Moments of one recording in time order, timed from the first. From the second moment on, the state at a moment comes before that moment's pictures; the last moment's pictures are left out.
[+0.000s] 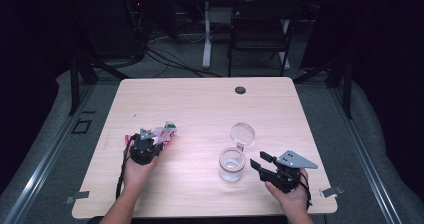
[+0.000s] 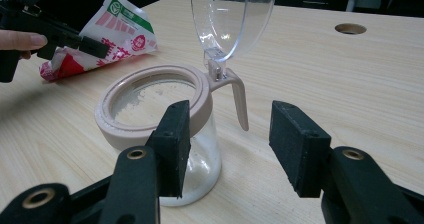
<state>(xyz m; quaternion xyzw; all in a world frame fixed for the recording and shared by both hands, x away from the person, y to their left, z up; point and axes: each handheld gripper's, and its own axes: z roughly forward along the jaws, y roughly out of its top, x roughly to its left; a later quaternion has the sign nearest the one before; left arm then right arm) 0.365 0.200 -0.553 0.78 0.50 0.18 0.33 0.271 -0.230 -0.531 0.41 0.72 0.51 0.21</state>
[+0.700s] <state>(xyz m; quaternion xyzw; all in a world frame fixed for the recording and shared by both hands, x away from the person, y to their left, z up) 0.347 0.232 -0.528 0.74 0.51 0.18 0.39 0.272 -0.229 -0.530 0.41 0.72 0.52 0.21</state>
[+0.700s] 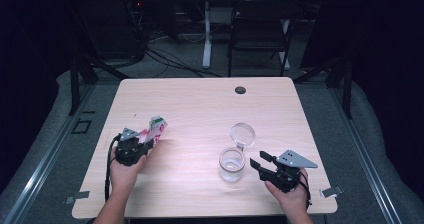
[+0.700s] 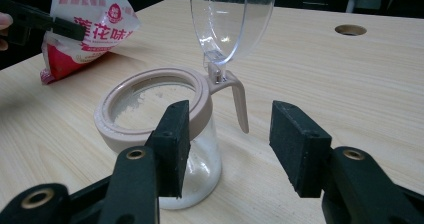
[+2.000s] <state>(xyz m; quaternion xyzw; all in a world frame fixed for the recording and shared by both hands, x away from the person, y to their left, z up) 0.332 0.292 -0.482 0.67 0.55 0.25 0.44 0.273 -0.230 -0.532 0.42 0.72 0.52 0.21</state>
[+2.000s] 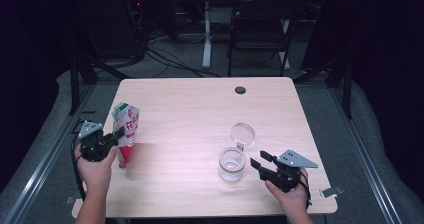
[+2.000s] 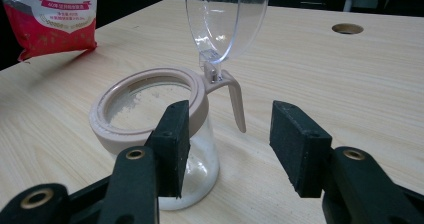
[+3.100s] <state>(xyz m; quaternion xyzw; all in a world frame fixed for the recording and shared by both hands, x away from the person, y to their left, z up) 0.320 0.220 -0.454 0.73 0.43 0.20 0.49 0.275 -0.235 -0.532 0.42 0.71 0.52 0.20</state>
